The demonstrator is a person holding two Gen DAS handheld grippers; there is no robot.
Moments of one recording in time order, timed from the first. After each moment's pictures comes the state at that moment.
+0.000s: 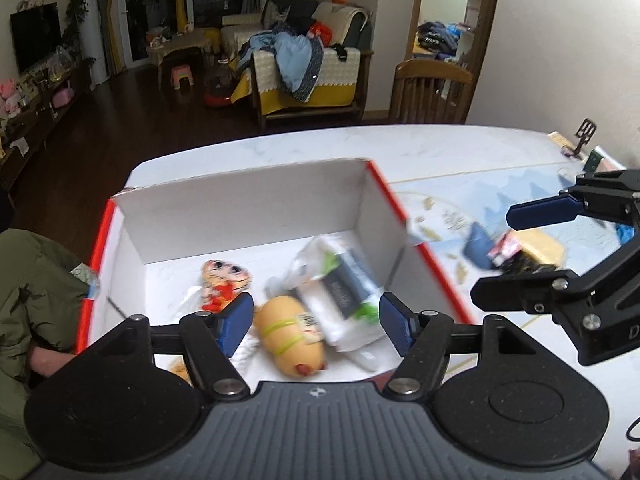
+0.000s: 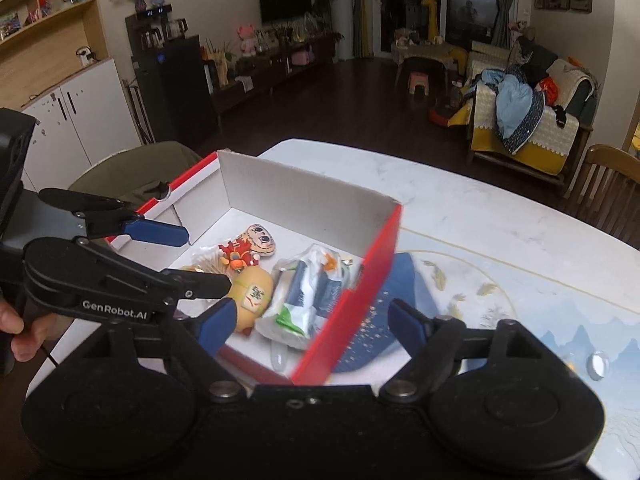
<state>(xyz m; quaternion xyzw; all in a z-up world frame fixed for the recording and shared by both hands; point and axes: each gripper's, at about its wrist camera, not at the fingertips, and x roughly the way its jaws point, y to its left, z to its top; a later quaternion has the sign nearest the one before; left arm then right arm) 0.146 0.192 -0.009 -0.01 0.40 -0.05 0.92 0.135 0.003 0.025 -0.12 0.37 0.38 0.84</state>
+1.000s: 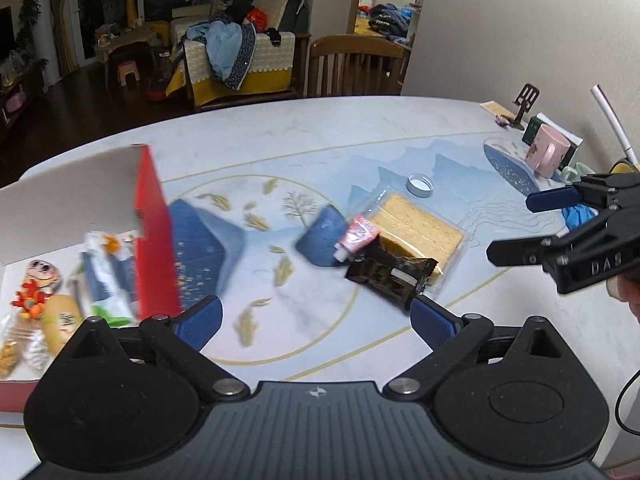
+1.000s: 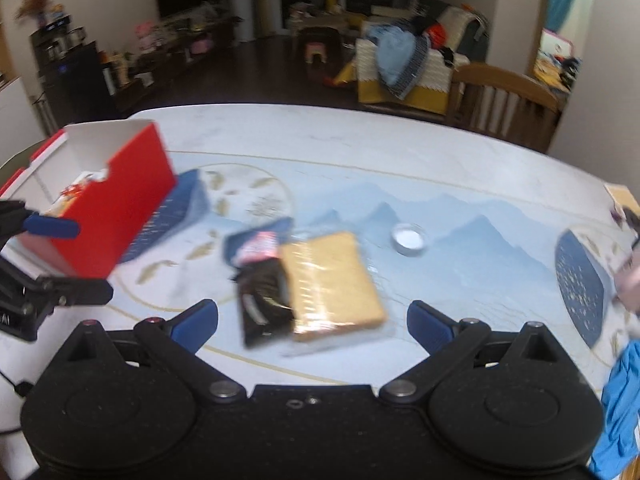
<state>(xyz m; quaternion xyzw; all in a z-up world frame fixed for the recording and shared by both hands) 0.165 0.000 -0.047 0.00 0.42 -0.11 0.90 0.193 -0.213 -0.033 -0.09 0.42 0.25 0.87</state>
